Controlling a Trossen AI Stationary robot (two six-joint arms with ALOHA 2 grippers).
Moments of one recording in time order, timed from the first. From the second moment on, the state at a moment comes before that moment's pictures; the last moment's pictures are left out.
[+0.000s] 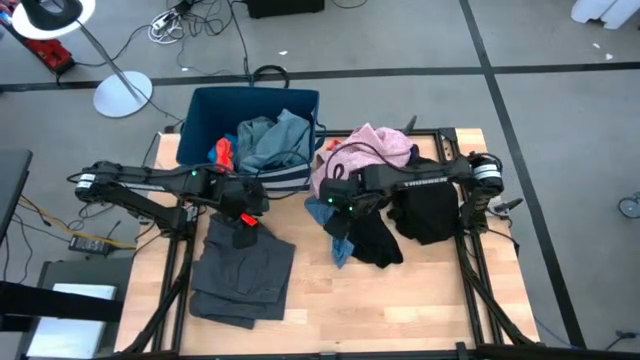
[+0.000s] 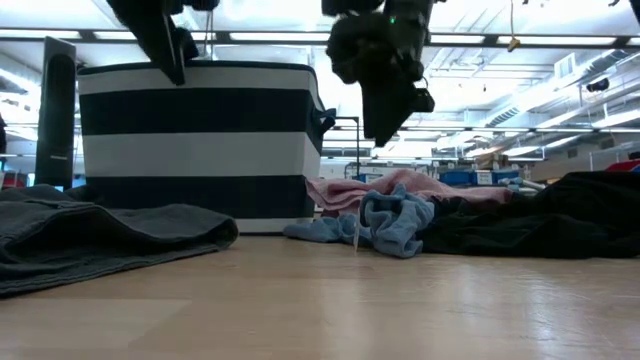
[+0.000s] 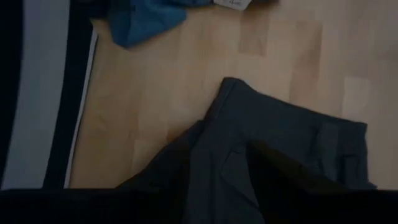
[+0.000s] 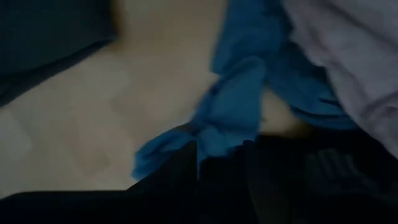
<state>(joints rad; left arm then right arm) -0.08 1.21 1.16 -1.05 -0.02 -0.23 -0.01 1.84 1.57 -1.00 -0.02 0.59</state>
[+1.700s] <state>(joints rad) -0.08 0.97 0.95 -0.99 -0.03 -0.45 -0.22 1.83 1.09 -0.79 -0.13 0.72</state>
